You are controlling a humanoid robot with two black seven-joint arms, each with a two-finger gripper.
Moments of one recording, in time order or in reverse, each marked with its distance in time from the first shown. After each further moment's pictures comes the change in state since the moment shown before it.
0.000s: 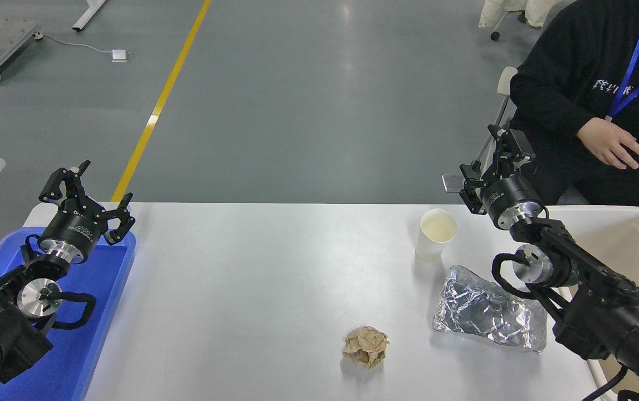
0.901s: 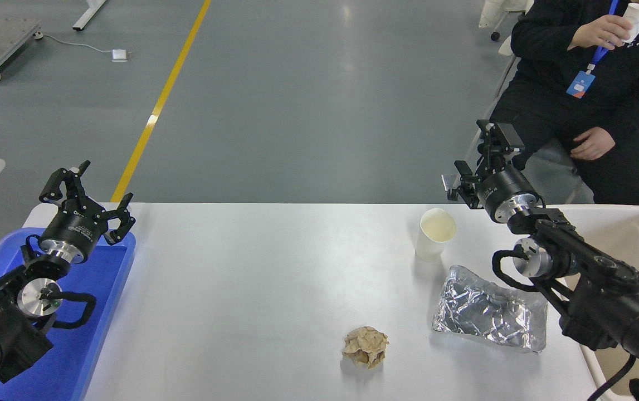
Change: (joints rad) left arm 0.000 0.000 0.001 0.000 0.000 0.000 -0.001; right arm 0.129 -0.067 -0.254 -0.015 -0.002 -0.007 -0.002
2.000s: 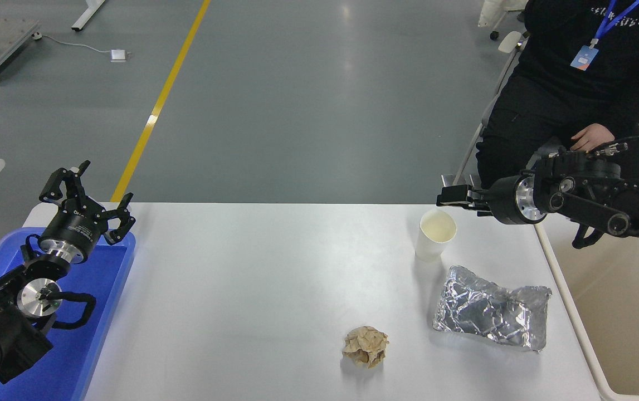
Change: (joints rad) left arm 0.000 0.001 -0.002 0.000 -0.001 0.000 0.001; right arm 0.515 -0.090 -0.988 -0.025 -0.444 0.446 -0.258
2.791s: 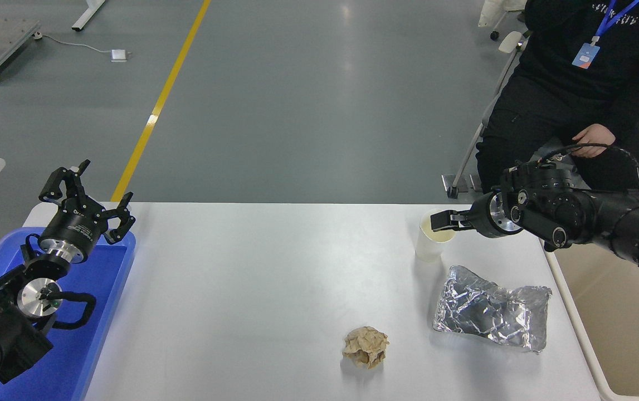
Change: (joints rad) left arm -0.001 -0.001 0.000 0.000 0.000 0.000 0.000; right arm -0.089 0.229 -0.082 -0.335 -0.022 0.073 -0.019
